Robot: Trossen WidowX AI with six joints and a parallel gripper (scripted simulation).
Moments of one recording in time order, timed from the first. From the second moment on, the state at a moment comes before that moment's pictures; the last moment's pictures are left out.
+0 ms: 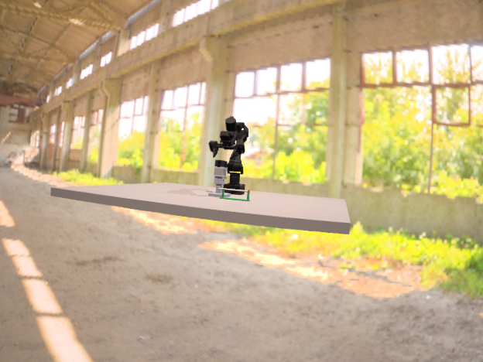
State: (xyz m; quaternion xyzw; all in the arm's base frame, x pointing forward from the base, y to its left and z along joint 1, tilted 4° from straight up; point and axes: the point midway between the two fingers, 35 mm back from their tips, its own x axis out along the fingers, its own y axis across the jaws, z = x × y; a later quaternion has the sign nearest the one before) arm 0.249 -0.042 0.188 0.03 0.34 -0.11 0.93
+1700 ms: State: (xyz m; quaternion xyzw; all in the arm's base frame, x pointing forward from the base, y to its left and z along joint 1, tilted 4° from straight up) arm 0.220 0.055 0.229 0.04 0.37 -0.11 0.92
